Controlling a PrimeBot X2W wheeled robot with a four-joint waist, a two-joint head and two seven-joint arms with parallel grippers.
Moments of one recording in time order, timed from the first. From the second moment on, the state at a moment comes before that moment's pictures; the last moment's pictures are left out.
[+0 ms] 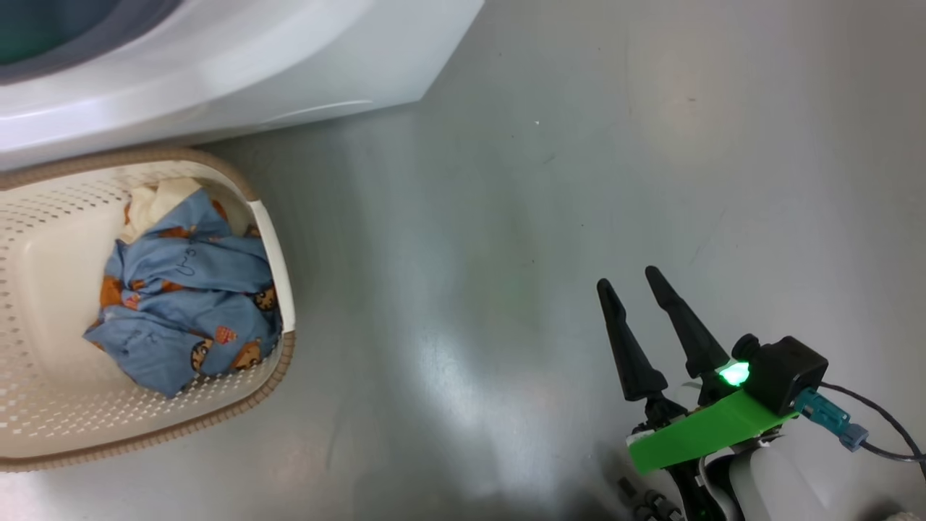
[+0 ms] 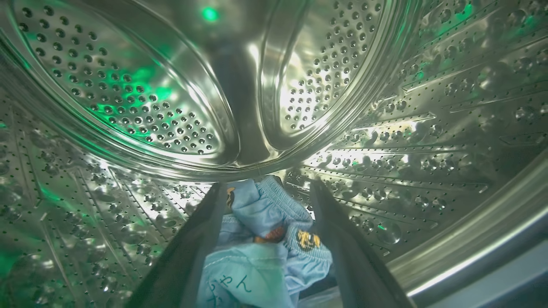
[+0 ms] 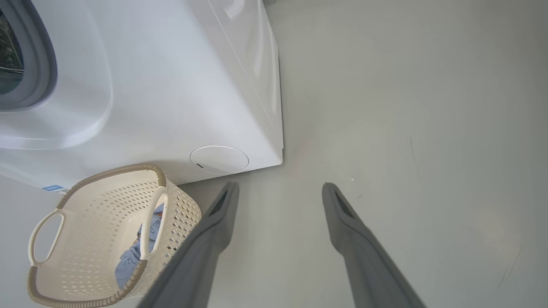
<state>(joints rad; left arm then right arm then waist) -1.27 0.49 -0.36 0.75 -0.59 -0.13 -0.23 -0.20 -0.05 0.20 0.12 0.39 0.13 -0.25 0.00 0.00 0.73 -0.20</state>
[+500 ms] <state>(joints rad) -1.23 0.45 -0.40 0.81 -0.64 -0.13 -0.25 -0.21 -0.05 0.18 0.14 0.39 0.13 -0.25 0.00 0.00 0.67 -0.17</state>
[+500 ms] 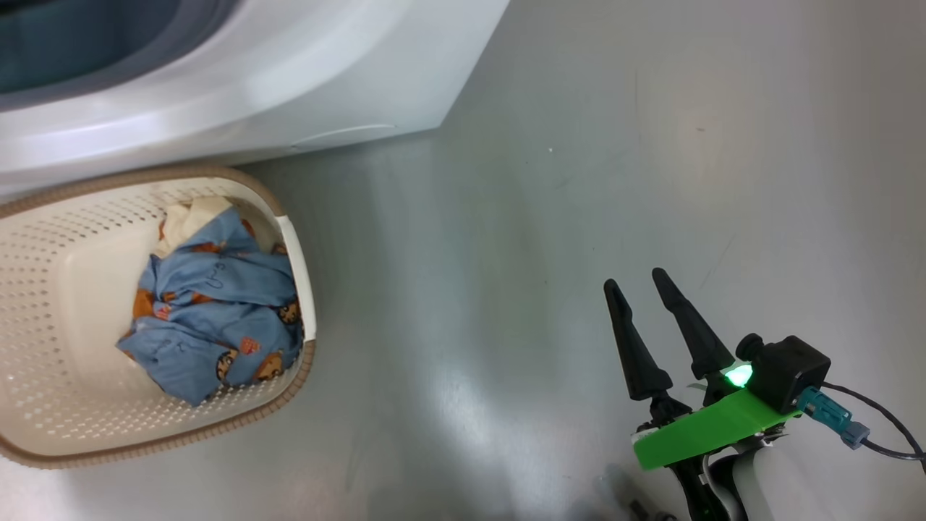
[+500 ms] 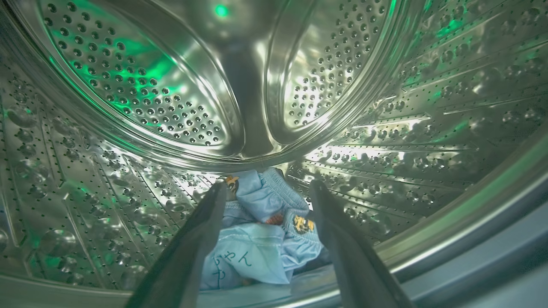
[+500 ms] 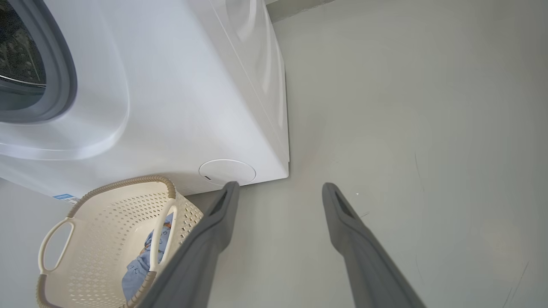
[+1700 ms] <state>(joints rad) -0.73 0.31 -0.18 0.51 -0.53 -0.13 -0.26 -0.14 -0.05 0.12 0.24 0.34 0.13 -0.25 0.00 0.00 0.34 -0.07</state>
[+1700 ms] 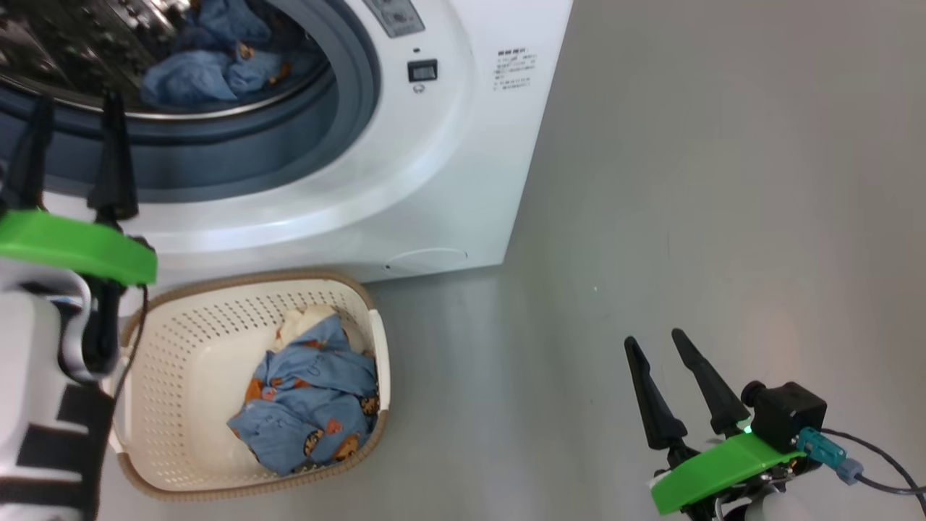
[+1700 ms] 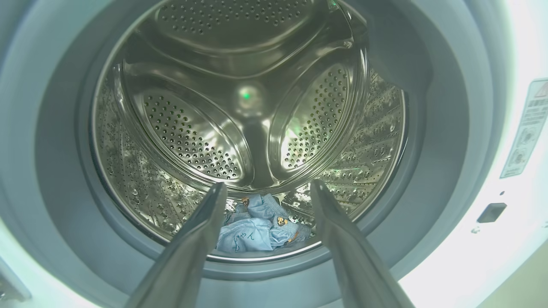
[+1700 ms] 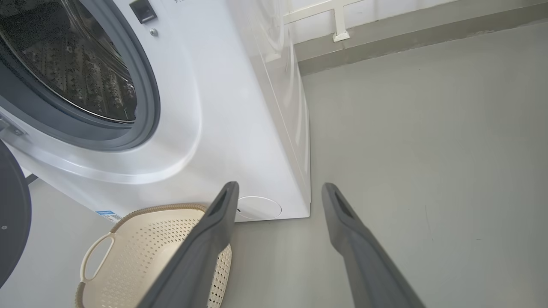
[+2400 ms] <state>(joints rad) -0.40 0.25 -0.04 0.34 -0.44 -0.12 -0.26 -0.08 -0.05 0.11 0.25 0.34 0.13 -0.25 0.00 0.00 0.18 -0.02</state>
